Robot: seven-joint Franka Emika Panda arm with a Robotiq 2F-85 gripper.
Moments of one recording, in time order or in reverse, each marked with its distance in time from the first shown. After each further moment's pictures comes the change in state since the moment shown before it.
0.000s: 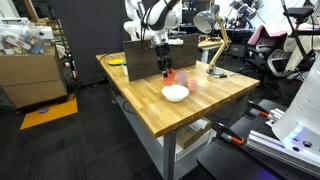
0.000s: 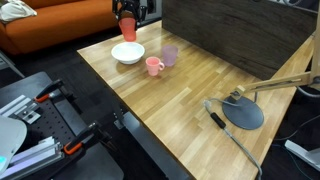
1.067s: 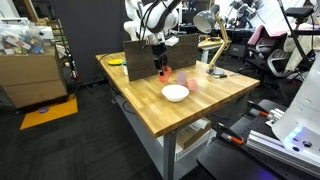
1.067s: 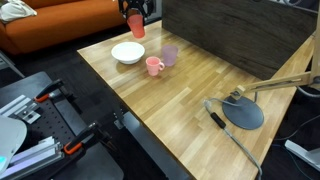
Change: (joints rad) arm 0.028 0.020 -0.008 0.035 -0.125 0.109 0.018
